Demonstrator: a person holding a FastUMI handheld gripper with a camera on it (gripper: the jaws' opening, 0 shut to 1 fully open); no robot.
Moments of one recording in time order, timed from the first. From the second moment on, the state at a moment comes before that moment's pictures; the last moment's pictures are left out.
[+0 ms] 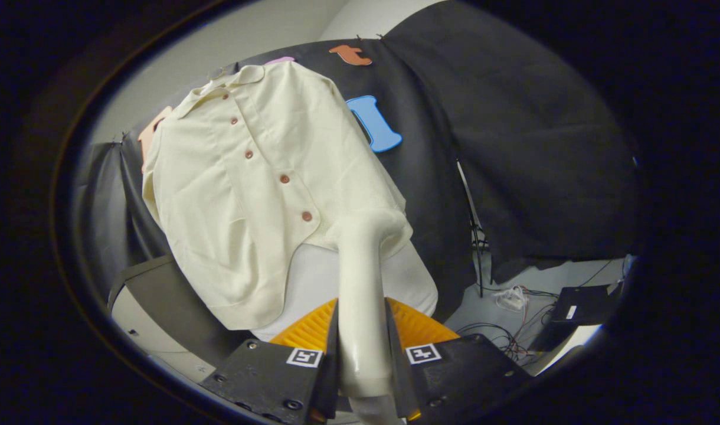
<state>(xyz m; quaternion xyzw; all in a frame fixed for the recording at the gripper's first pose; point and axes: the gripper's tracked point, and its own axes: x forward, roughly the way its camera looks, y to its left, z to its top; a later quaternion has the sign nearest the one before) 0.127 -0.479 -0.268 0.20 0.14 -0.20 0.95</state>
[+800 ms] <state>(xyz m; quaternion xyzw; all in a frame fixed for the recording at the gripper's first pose) 0.071 -0.289 -0.101 0.11 0.05 -0.11 0.99</state>
